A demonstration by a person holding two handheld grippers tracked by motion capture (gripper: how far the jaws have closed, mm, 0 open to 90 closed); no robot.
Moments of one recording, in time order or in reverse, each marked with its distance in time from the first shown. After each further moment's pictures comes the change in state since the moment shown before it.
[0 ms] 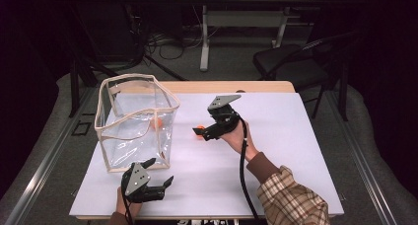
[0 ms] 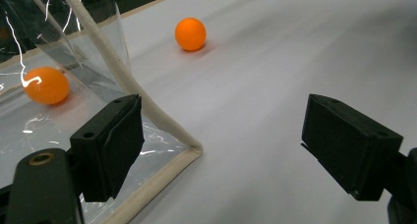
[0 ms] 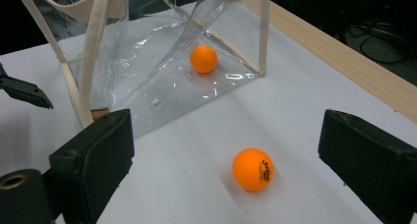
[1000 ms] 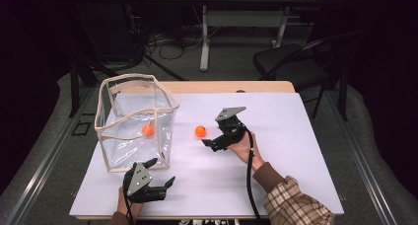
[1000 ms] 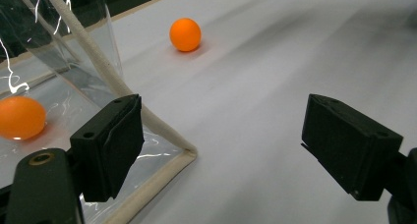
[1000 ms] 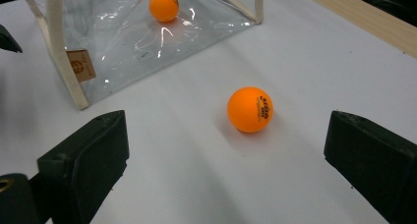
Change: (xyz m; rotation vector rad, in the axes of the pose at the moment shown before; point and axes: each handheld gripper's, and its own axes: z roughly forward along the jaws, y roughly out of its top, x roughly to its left) left arm -0.003 0.002 0.003 0.004 -0.011 0.013; right arm -0.004 -0.043 0.003 0.076 -0.014 0.032
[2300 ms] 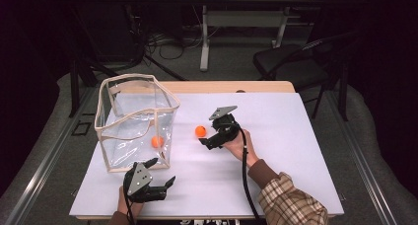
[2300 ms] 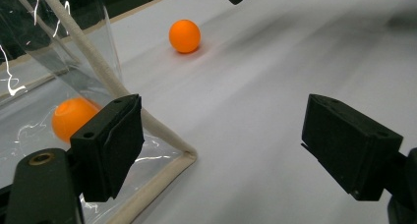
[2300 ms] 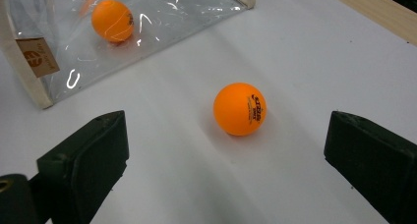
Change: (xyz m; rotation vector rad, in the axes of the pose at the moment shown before) left arm 0.000 0.001 0.001 -0.004 -0.002 0.007; right arm -0.004 0.003 0.025 0.060 -0.050 -0.011
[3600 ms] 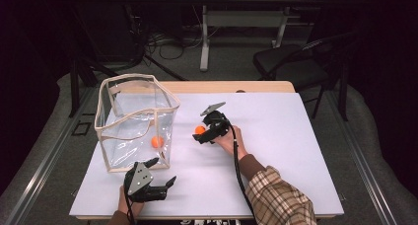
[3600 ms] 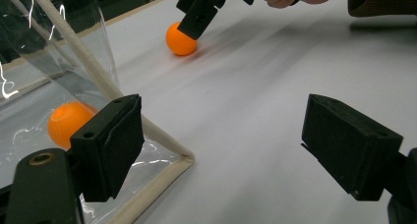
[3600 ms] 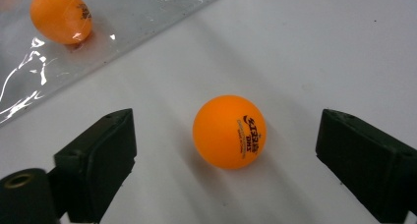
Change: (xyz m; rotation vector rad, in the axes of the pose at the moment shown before) left arm 0.000 0.001 0.001 -0.002 -0.011 0.004; right arm -0.013 0.006 0.048 0.067 -0.004 0.062
